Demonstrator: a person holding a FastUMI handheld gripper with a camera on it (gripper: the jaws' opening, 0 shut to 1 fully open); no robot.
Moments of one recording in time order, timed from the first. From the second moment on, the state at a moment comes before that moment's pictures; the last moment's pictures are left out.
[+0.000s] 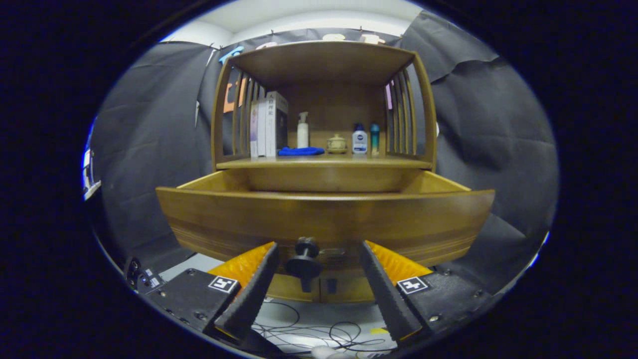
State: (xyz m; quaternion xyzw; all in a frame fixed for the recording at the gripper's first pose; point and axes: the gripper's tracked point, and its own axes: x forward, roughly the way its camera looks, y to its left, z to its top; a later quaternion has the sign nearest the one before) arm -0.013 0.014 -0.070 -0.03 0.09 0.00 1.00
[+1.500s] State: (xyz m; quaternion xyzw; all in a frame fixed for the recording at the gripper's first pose) arm 0.161 0.021 -0.048 -0.09 0.43 0.02 0.90
